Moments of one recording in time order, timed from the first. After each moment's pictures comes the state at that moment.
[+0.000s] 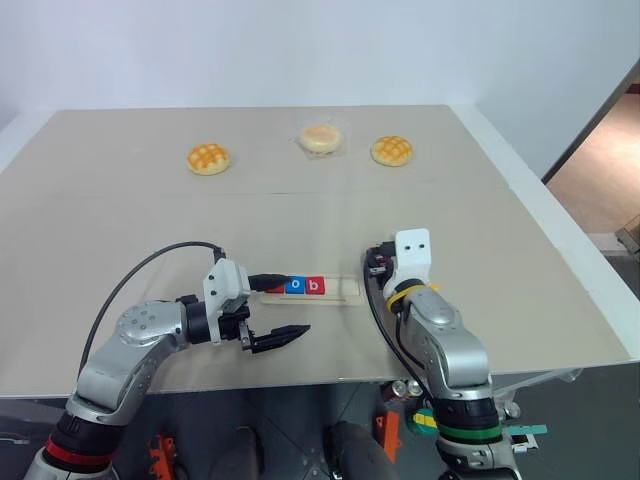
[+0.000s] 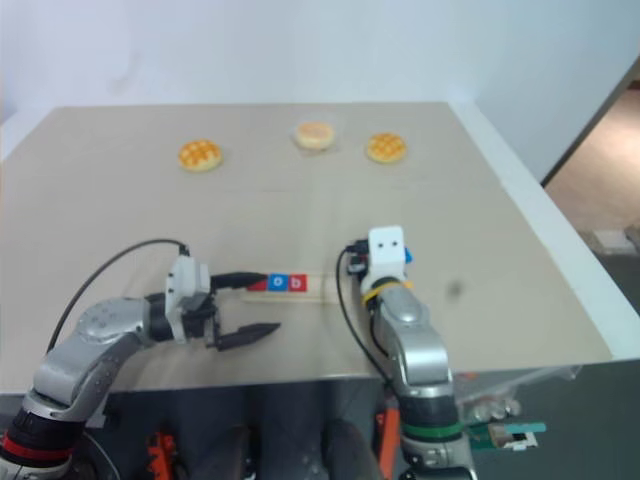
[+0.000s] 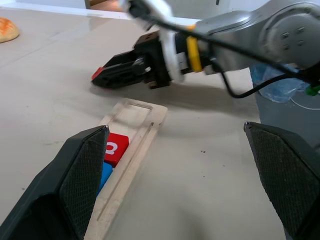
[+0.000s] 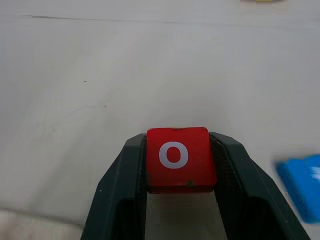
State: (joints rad) left arm -0.18 0.56 -0.09 -0.36 -0.49 0.35 -0.97; right arm -0.31 -0.09 0.00 -0.28 0.04 0.70 0.07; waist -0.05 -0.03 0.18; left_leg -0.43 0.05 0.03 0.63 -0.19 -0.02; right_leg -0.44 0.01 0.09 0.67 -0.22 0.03
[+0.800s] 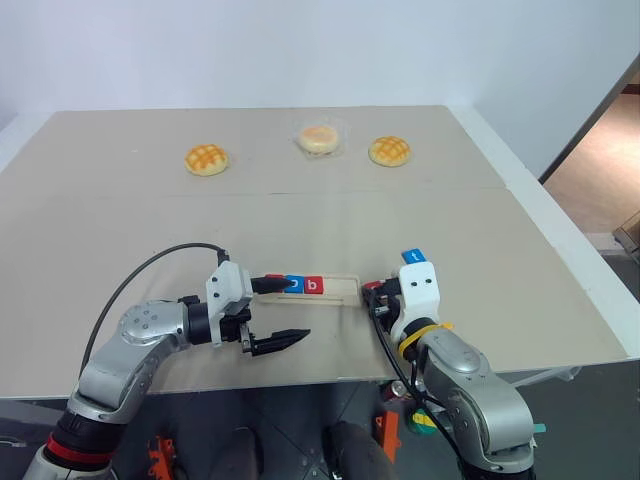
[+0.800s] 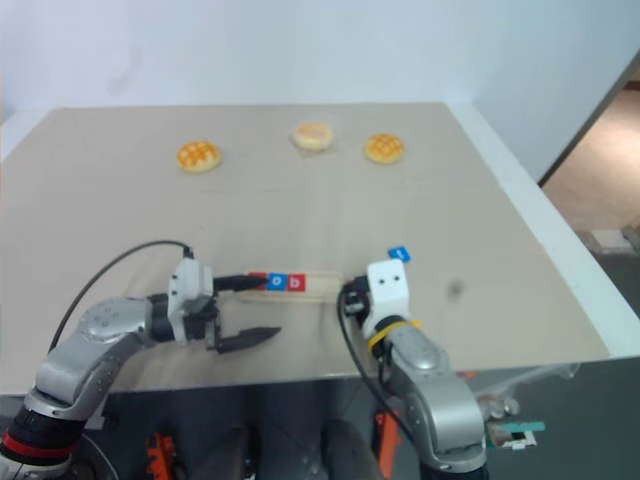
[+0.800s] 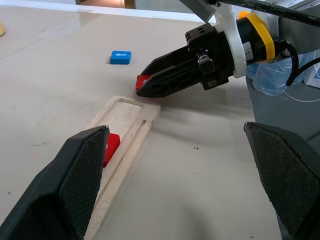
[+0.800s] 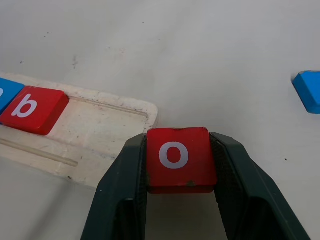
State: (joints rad) left arm -0.19 0.57 -0.10 -0.34 -0.47 0.34 -0.99; right arm -0.08 -0.13 0.07 -0.64 0.12 0.96 0.10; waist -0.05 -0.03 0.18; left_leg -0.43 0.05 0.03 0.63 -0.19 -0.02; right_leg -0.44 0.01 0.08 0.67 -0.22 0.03
